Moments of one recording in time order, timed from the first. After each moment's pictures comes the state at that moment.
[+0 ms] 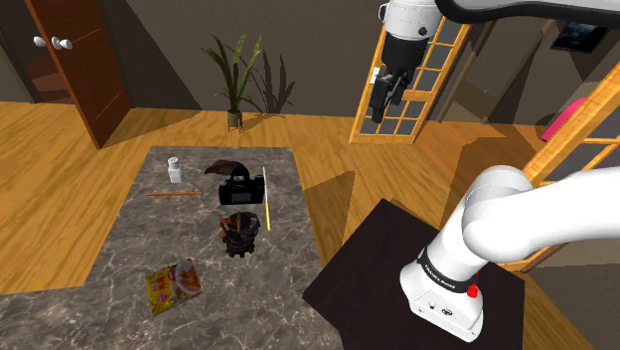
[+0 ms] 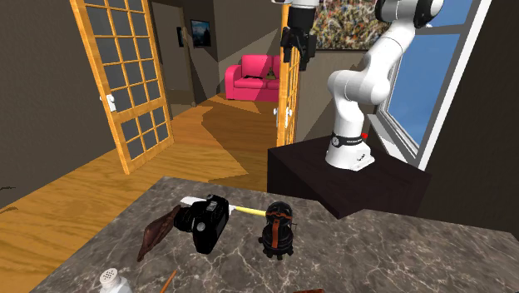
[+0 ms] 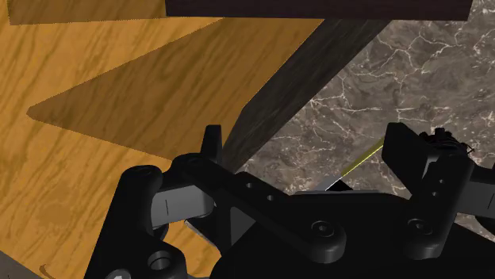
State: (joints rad) arm 0.02 -0.83 0.07 -2.41 -0.12 1.55 0.06
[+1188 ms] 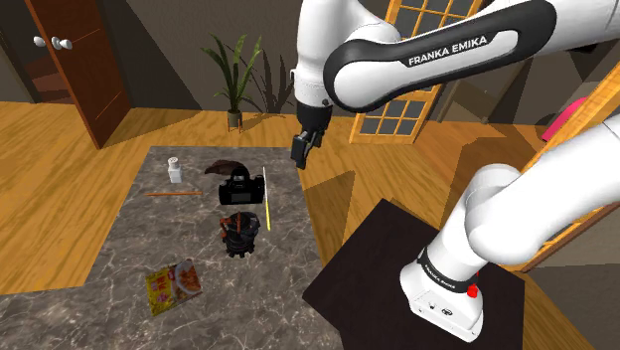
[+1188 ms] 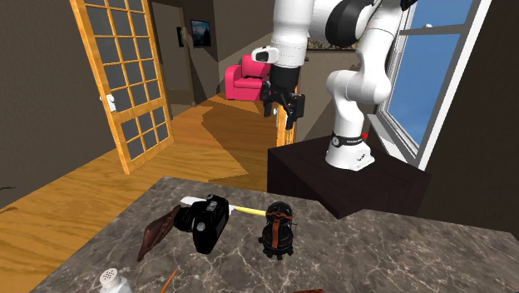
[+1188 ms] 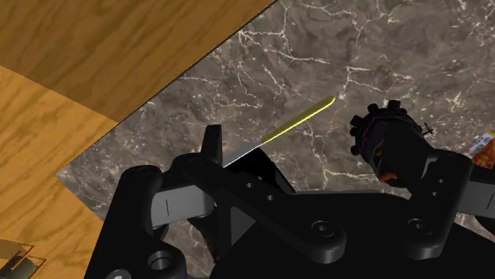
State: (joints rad) arm 0.12 -0.41 0.18 -2.47 -0.07 2.05 0.08
